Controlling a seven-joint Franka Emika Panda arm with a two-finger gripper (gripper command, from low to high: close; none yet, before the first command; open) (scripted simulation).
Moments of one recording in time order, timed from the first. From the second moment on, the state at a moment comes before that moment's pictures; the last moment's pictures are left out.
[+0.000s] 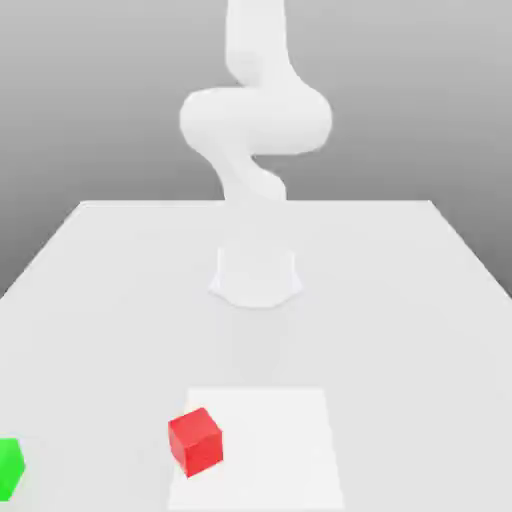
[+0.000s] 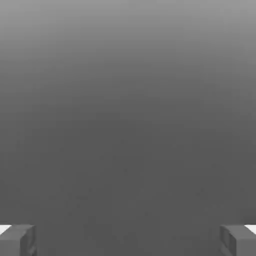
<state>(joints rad) 0.02 -0.71 -0.04 -2.33 0.00 2.34 0.72</state>
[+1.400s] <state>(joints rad) 0.02 0.14 -0.23 -2.59 0.08 2.72 0.03</state>
